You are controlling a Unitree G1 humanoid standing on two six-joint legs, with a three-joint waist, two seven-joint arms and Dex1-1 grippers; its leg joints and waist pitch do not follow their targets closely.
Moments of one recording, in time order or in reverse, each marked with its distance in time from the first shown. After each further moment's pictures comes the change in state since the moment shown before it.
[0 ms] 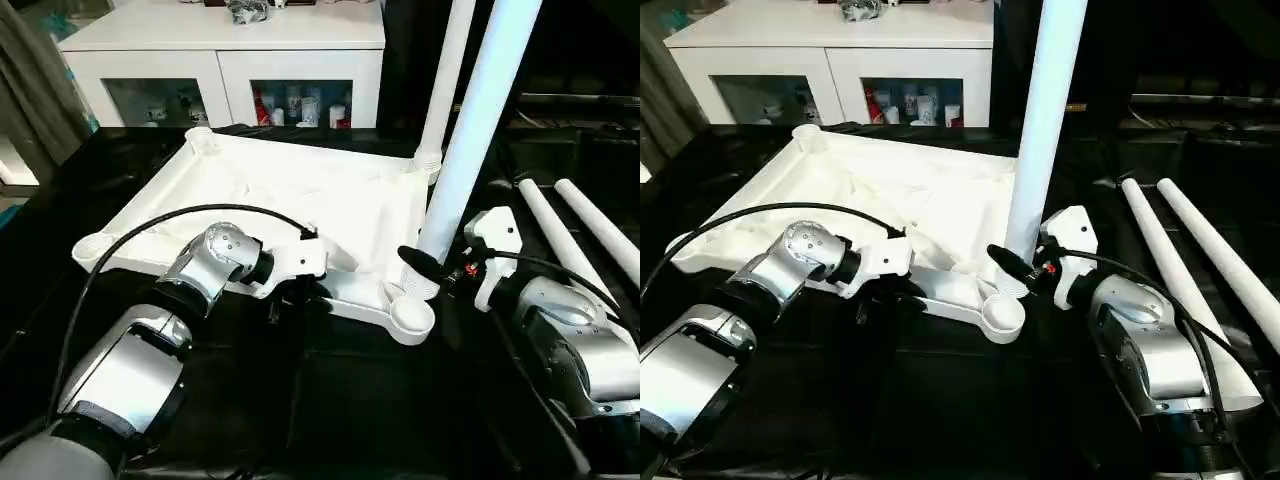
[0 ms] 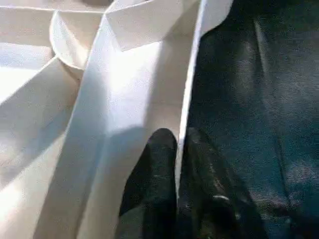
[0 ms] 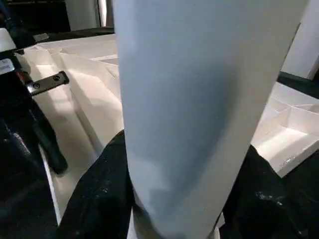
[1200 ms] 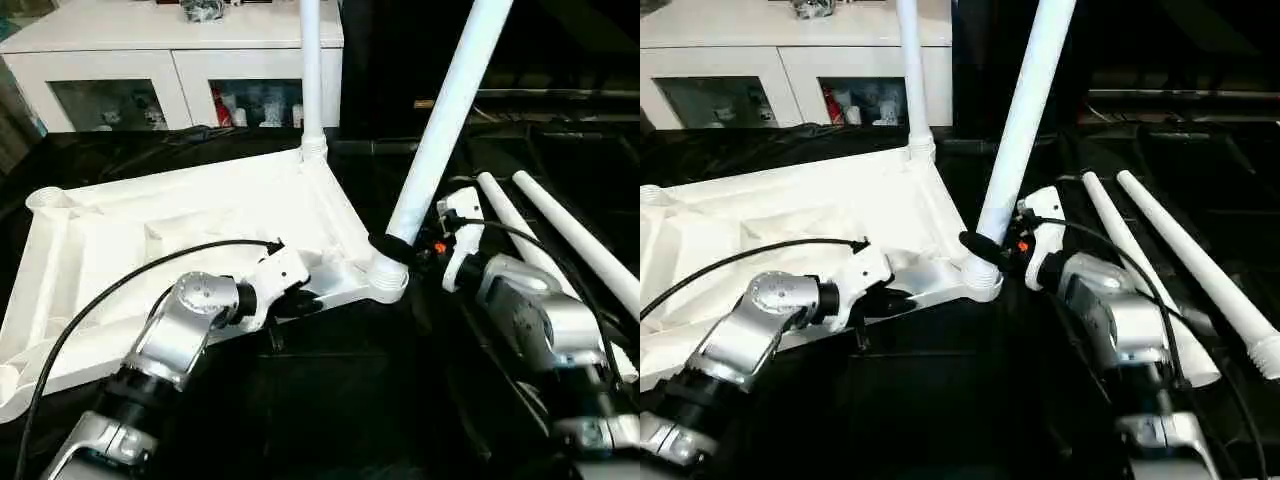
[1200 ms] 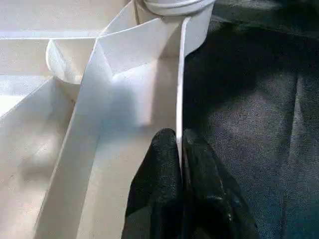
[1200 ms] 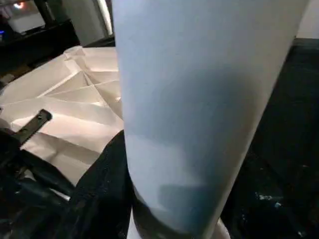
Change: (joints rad) left arm 0.486 0.068 0.150 -0.890 -0.039 0.645 0.296; right arm -0.214 0.088 0.001 0.275 0.083 0.106 0.084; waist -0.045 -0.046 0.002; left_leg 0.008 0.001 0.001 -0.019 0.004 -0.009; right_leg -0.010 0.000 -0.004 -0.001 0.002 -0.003
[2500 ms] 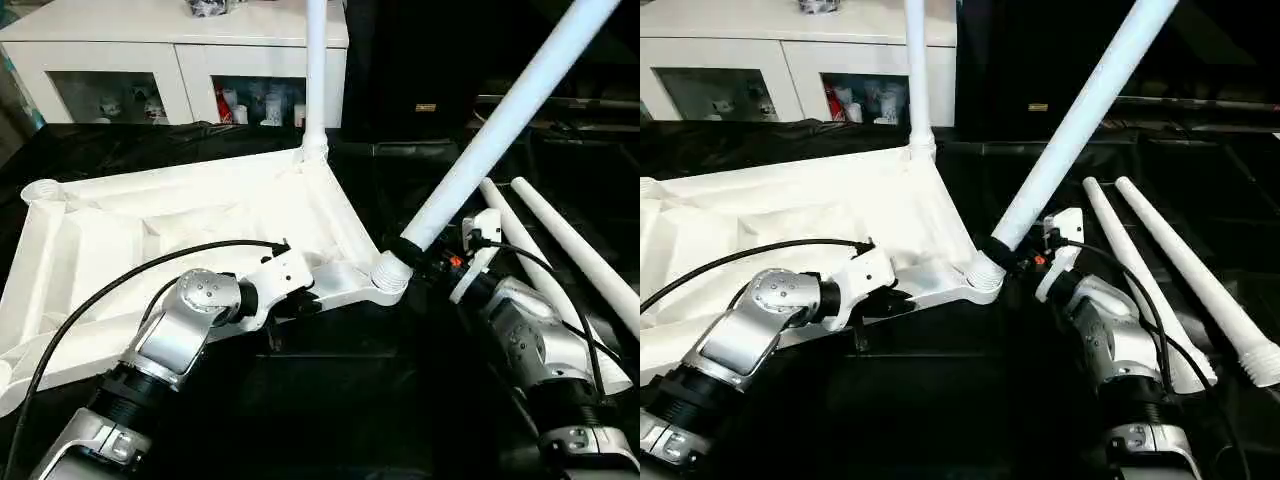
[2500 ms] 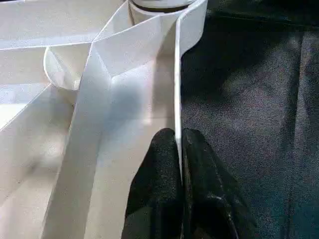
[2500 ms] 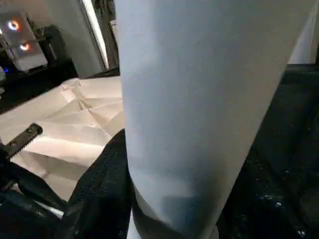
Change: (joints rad) left arm -0.020 0.041 -0.055 -0.008 0.007 -0.028 0.011; right arm 0.069 0.066 -0.064 0.162 0.009 -0.317 0.075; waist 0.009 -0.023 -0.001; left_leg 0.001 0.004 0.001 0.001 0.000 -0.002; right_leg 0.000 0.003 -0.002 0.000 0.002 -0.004
